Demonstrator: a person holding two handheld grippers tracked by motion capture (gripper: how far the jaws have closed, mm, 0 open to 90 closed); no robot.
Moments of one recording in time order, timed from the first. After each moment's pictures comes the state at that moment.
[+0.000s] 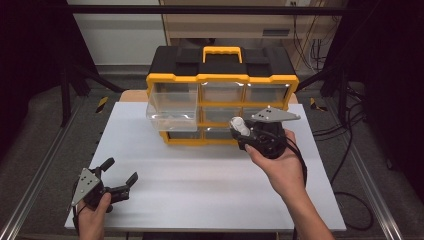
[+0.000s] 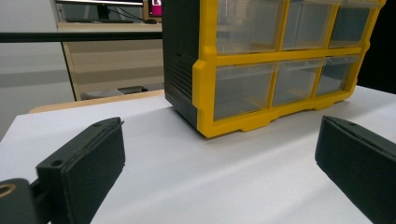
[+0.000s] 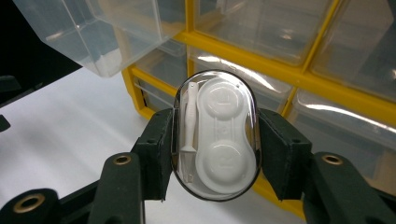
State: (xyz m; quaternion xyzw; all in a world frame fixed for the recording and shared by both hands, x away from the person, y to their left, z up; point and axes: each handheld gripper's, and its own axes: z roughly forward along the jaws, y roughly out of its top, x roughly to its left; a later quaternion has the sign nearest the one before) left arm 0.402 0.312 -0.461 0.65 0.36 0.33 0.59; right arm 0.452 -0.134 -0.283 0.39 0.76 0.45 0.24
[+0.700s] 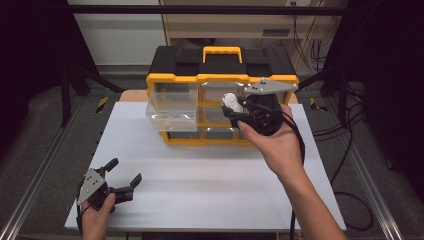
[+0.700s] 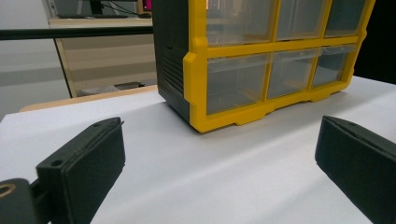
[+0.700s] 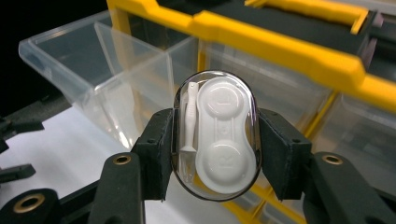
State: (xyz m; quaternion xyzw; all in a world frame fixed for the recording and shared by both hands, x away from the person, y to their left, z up) left arm 0.403 0.306 -0.463 0.66 0.36 0.33 0.58; right arm 0.468 -0.114 -0.223 0.37 0.76 0.47 0.25
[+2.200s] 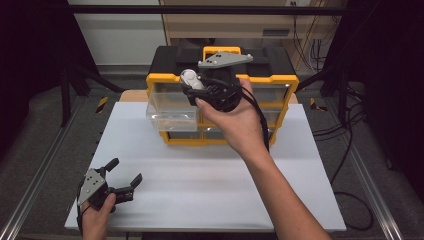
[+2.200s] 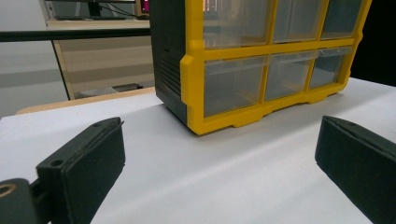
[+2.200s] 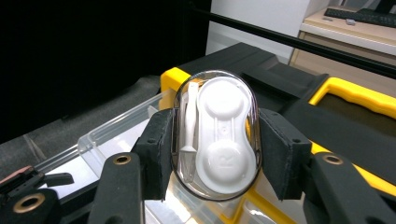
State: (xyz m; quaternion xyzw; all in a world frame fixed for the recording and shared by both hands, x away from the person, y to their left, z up) left arm 0.402 0.304 -0.462 0.66 0.35 0.32 0.58; right arm 0.488 -0.035 -0.185 0.31 0.76 0.51 0.26
